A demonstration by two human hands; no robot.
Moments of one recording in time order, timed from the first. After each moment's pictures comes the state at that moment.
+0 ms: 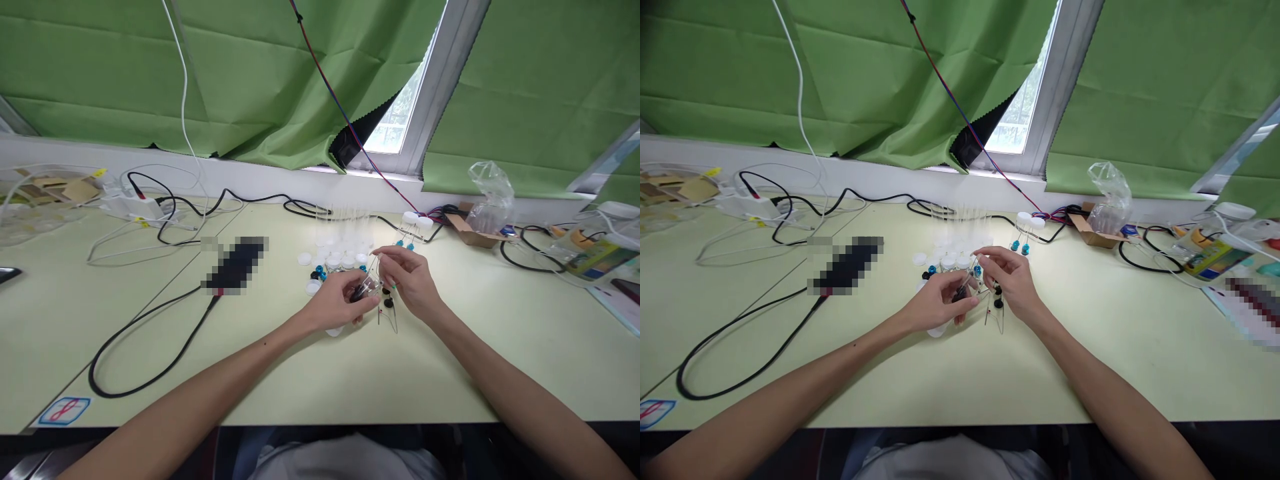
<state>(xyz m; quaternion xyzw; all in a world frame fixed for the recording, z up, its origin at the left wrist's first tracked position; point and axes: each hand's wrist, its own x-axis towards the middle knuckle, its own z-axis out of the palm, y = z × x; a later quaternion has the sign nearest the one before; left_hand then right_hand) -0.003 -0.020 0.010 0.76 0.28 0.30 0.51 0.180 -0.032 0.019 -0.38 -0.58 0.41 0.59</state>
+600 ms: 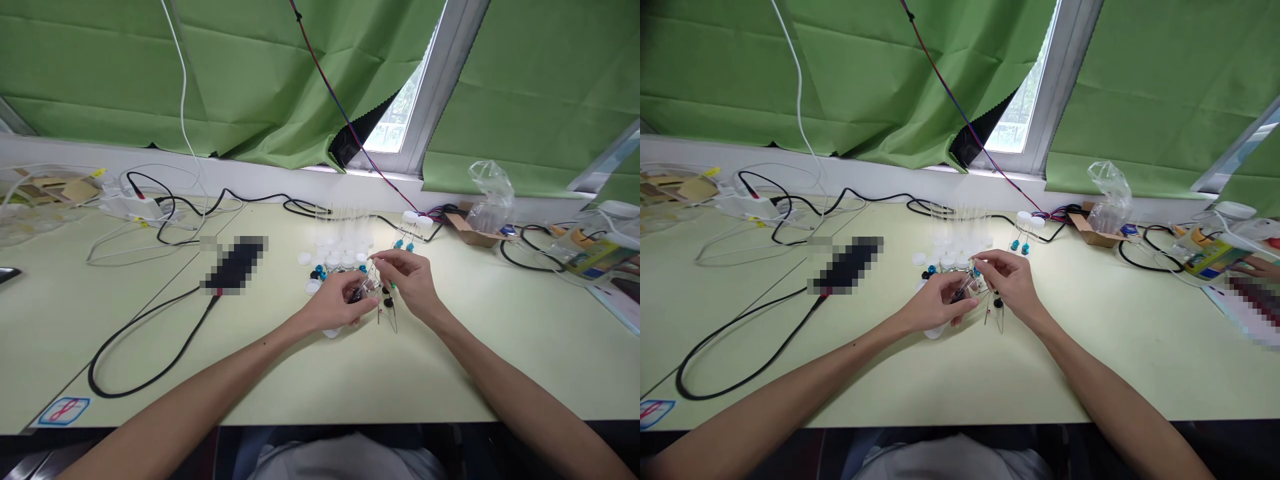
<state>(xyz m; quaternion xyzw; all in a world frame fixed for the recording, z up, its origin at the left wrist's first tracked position) -0.003 -0.018 0.008 0.75 0.28 0.29 0.52 0.179 -0.034 0.018 -0.42 -0.61 0.33 0.59</state>
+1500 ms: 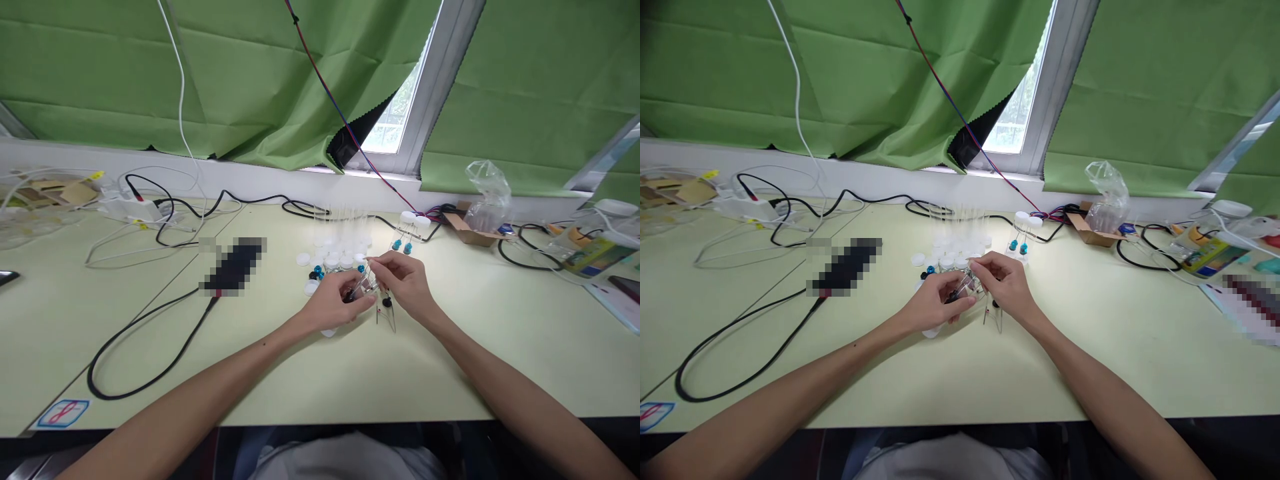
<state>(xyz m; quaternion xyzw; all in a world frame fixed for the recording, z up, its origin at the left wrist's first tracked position) -0.001 -0.021 0.011 0.78 0.32 0.31 0.45 0.174 -0.035 0.016 -0.40 -0.63 0.32 0.58</state>
